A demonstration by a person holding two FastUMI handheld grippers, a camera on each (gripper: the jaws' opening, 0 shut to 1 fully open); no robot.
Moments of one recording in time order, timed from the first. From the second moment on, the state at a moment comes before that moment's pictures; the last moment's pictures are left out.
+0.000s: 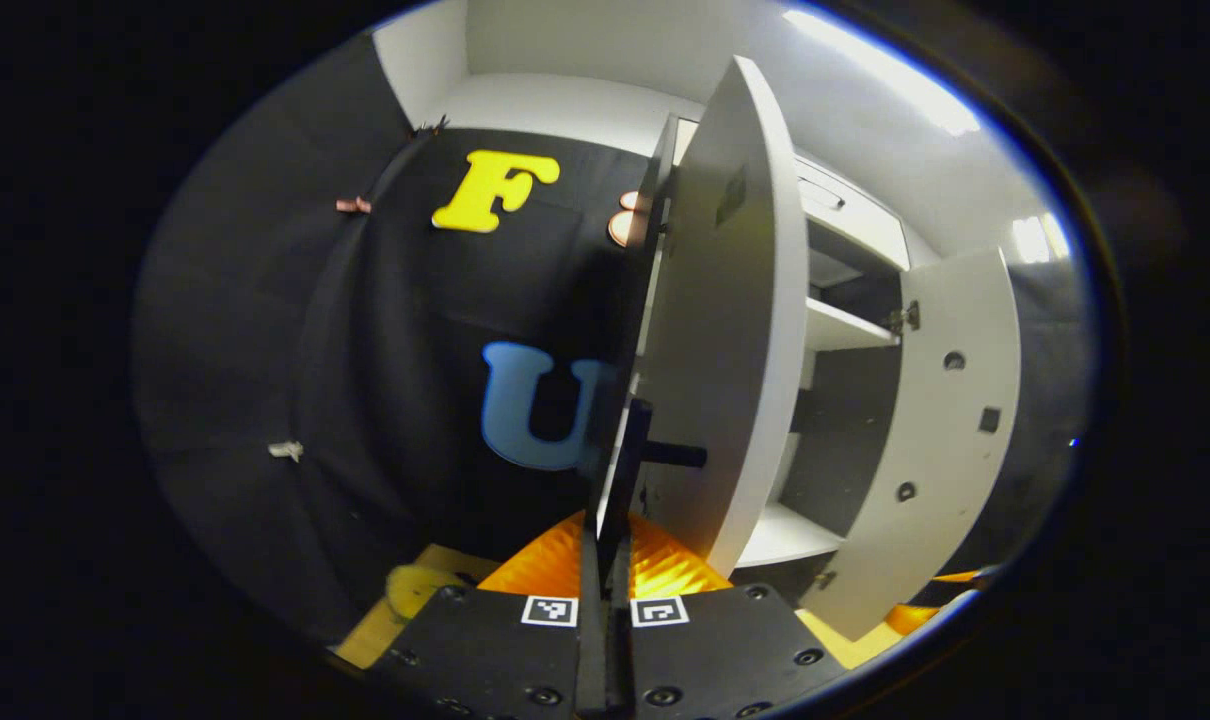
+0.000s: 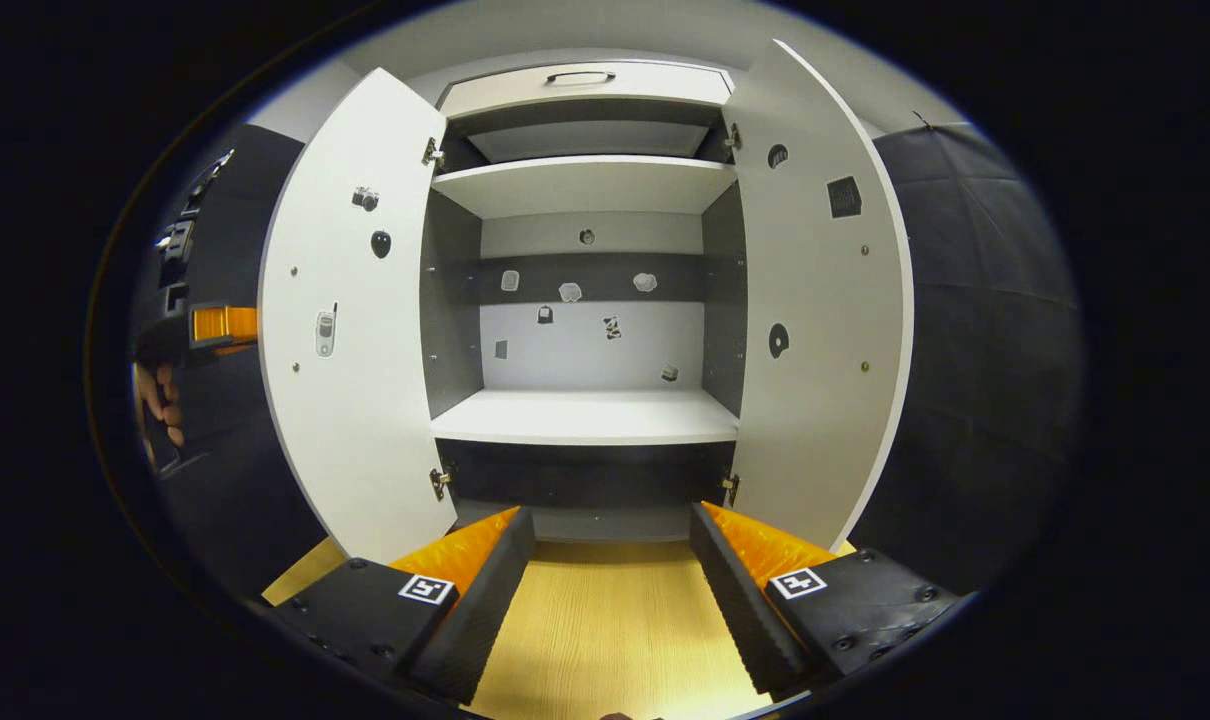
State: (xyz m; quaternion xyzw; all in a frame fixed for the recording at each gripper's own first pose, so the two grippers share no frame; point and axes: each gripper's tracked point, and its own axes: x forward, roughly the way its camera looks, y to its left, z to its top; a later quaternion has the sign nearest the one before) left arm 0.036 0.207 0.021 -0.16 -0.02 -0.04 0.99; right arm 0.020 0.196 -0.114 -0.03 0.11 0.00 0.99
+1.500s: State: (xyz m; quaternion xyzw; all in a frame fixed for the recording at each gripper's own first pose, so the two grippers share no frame) left arm -0.090 0.064 0.013 -0.09 0.00 0.06 0.99; right arm -0.014 0.069 -0.037 0.01 0.07 0.06 1.00
